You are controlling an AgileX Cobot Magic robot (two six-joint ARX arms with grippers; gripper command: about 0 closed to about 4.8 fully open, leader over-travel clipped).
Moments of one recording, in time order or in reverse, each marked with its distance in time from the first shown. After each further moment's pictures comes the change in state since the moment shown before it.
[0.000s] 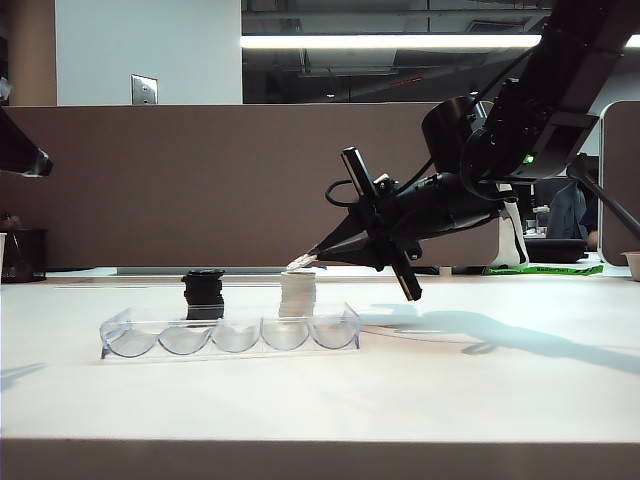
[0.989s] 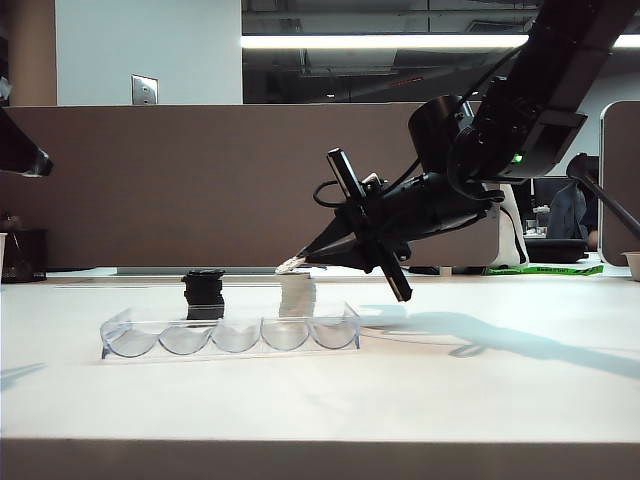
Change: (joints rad) left arm 0.000 0.000 0.000 0.000 0.000 0.000; right arm 0.031 0.000 0.000 0.002 0.046 -0.010
